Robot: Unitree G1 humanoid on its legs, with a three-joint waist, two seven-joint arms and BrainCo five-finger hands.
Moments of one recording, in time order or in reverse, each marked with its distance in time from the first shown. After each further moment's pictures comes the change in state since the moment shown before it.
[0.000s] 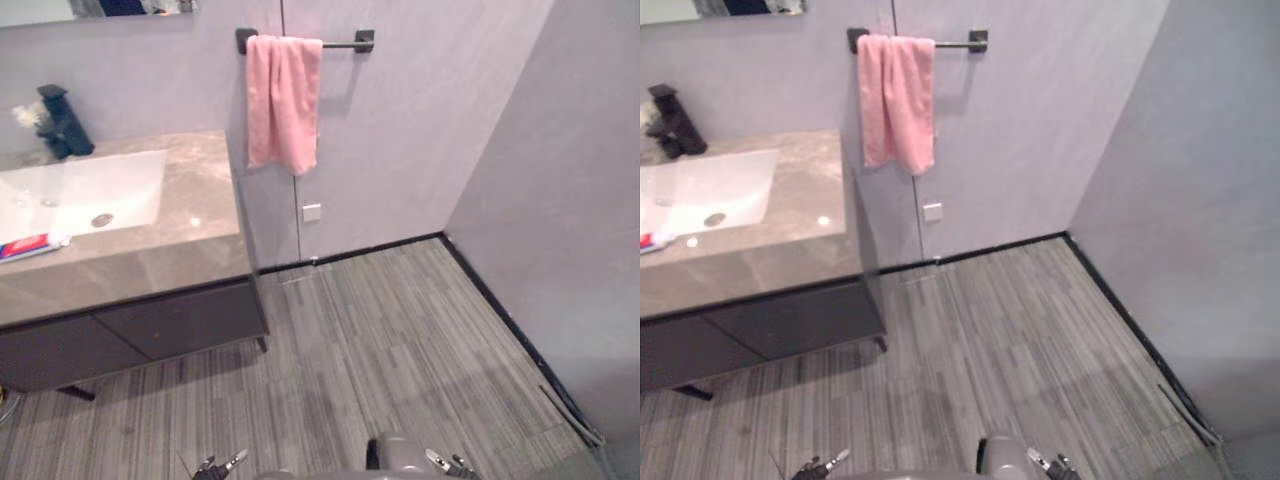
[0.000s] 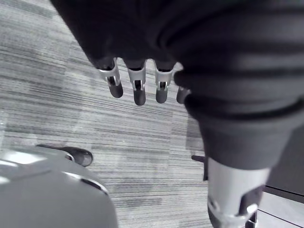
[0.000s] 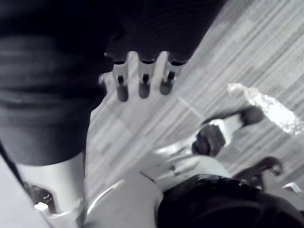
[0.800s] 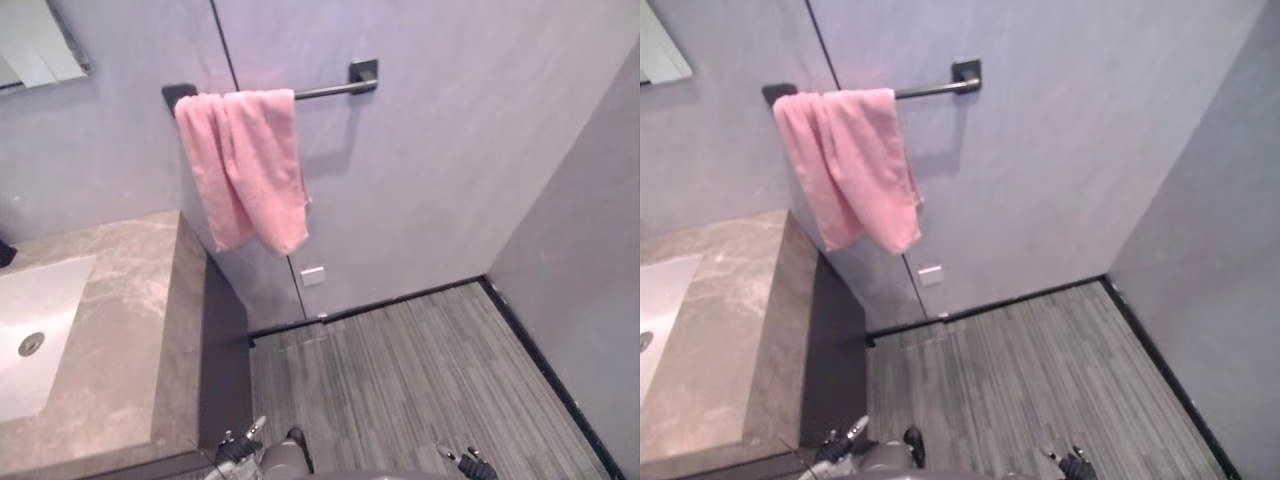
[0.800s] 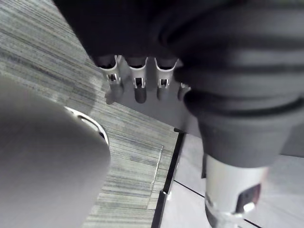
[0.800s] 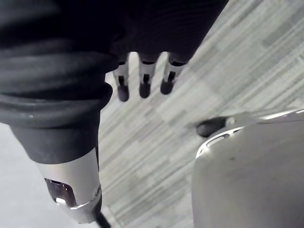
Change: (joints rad) left arm -0.038 -0.088 0.013 -0.060 -0.105 -0.044 0.005; right arm -0.008 -0.041 0.069 -0.017 -0.055 0.008 -0.041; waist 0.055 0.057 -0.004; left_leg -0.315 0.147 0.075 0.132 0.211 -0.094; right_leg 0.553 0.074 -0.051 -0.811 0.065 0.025
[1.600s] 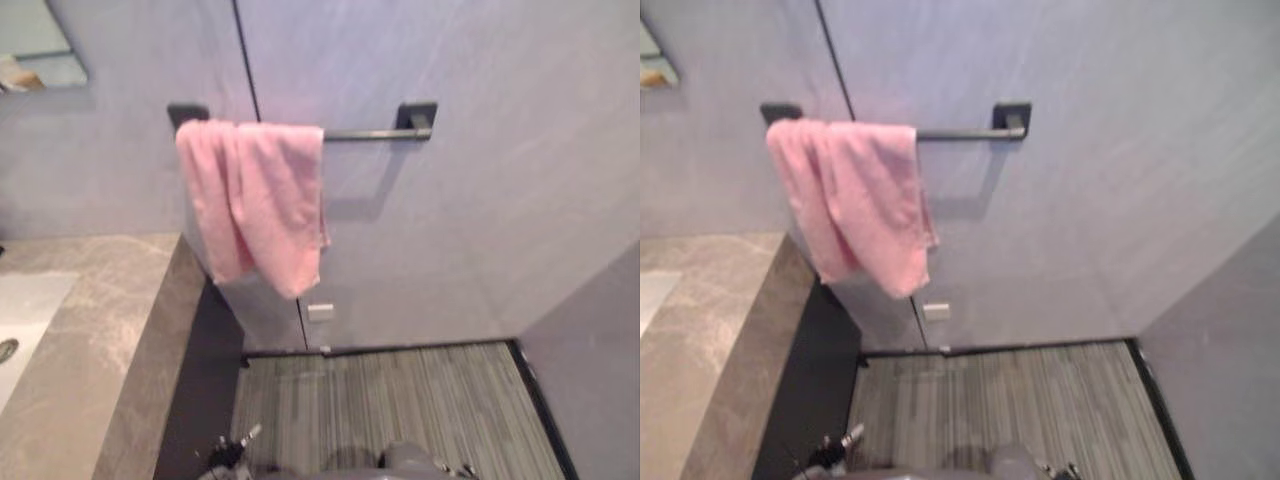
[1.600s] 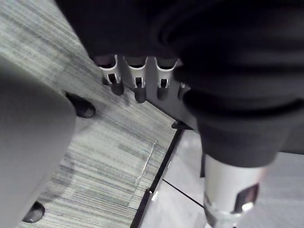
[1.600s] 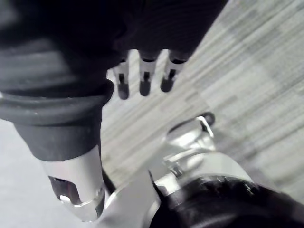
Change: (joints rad) left arm 0.000 -0.007 0.059 0.039 0.085 0.012 -0.016; right arm 0.053 0.032 -0.095 -0.019 0.021 -0.003 -0.001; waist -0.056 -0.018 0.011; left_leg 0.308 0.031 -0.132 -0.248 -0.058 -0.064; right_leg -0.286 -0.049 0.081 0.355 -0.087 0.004
